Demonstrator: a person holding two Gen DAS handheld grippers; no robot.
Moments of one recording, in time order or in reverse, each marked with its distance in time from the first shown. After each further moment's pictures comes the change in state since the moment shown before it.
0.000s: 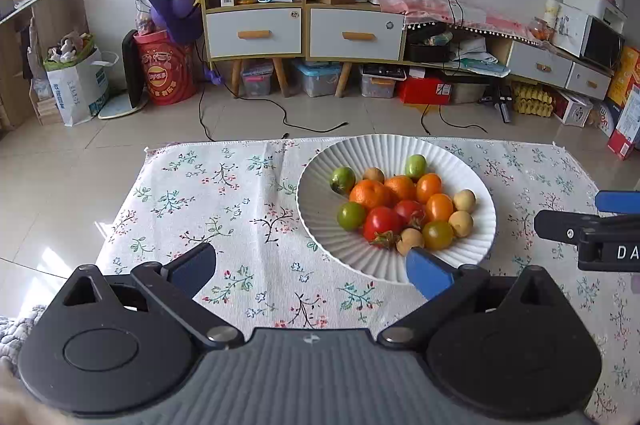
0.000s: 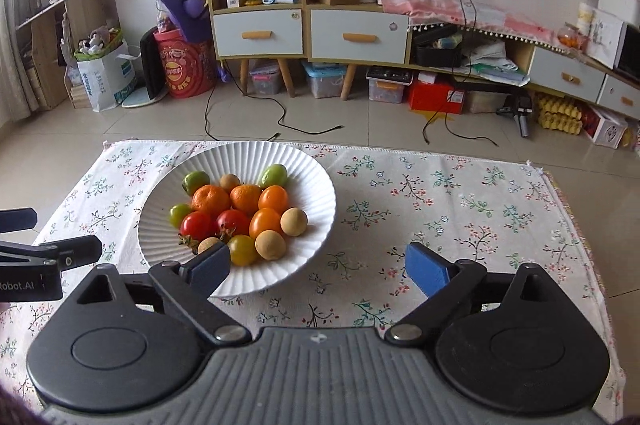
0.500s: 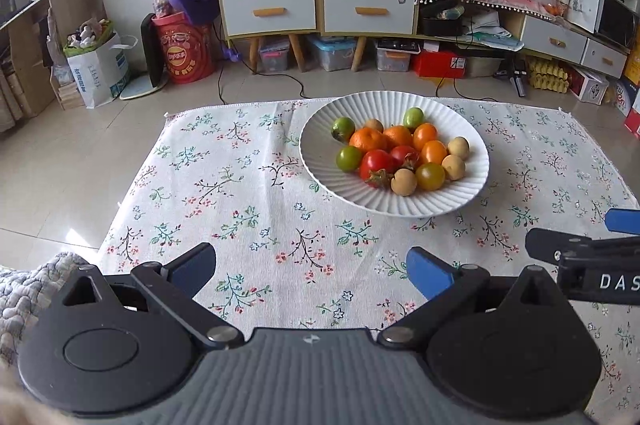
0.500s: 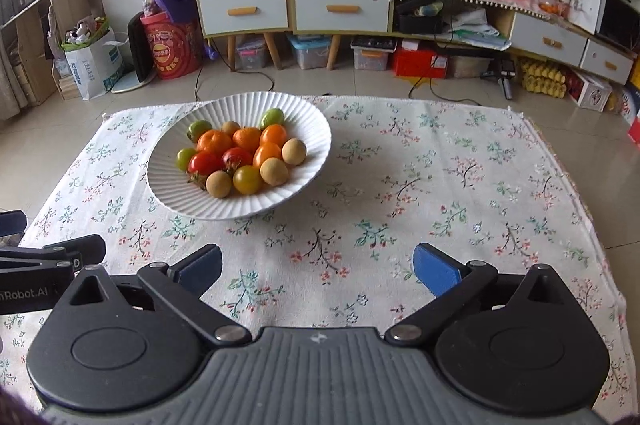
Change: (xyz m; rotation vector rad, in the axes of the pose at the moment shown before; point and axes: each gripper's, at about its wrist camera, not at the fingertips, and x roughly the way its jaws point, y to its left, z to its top) left arm -0.012 -0.020 -0.033 -0.008 0.066 0.076; right arm -0.001 0.006 -0.042 0.056 0.075 -0.013
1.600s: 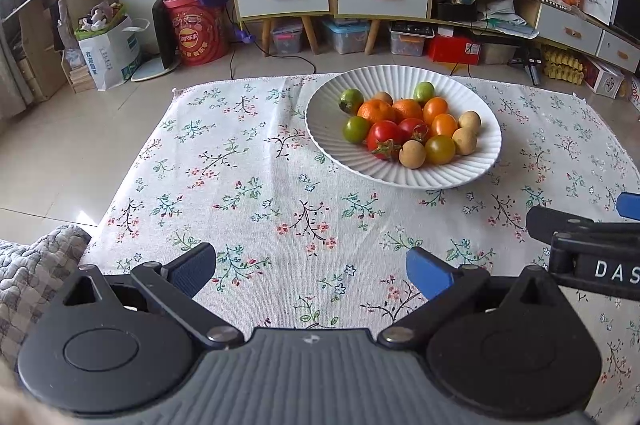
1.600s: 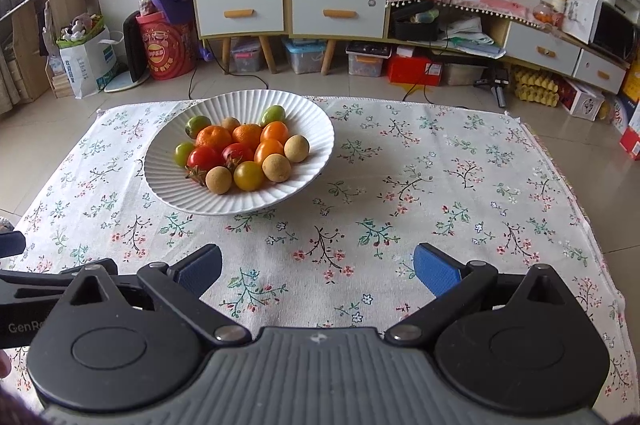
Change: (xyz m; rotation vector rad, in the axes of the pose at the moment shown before) left arm 0.000 -0.007 -0.012 -0.013 0.043 0.044; right arm -0.006 0.009 -0.012 -0.012 -0.038 -0.049
